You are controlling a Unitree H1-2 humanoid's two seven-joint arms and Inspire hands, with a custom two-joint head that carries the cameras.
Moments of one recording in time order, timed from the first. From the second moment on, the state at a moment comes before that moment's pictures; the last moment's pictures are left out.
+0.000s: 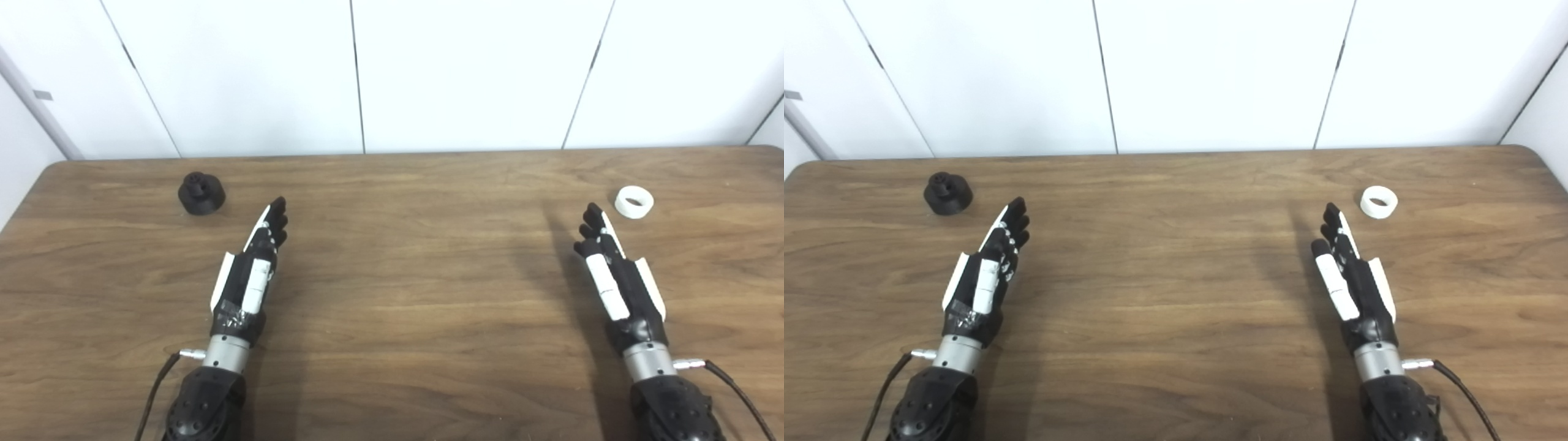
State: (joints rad) left arm -0.04 0.12 0.06 0.02 -0.11 -0.17 -0.14; right arm -0.01 -0.14 -0.07 -0.10 -0.05 -0.01 0.04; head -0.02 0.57
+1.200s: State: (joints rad) left arm -0.18 0.45 0.10 0.40 0.70 -0.36 0.56; right arm -0.02 -0.14 -0.06 -0.08 -0.04 -0.03 0.04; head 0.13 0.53
